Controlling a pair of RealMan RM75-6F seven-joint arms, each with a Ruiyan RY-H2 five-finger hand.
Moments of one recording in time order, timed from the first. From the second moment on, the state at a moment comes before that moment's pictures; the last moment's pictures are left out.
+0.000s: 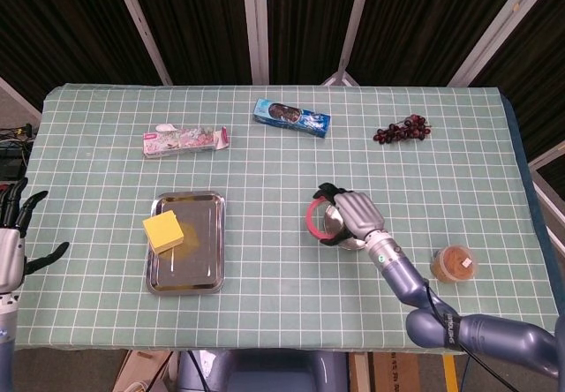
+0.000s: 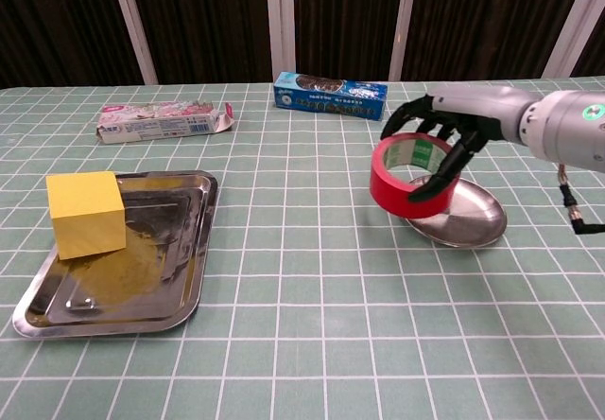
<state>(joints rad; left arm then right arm) -0.15 -1.33 -0.14 -1.38 1.48 1.64 -0.06 0.80 -1.42 0.20 -1.59 -0.92 0.84 -0.13</state>
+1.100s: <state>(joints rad) -0.15 -1.34 -0.15 -1.37 1.49 1.64 -0.03 0.74 -1.41 0.19 -1.43 -1.07 0.75 0.11</state>
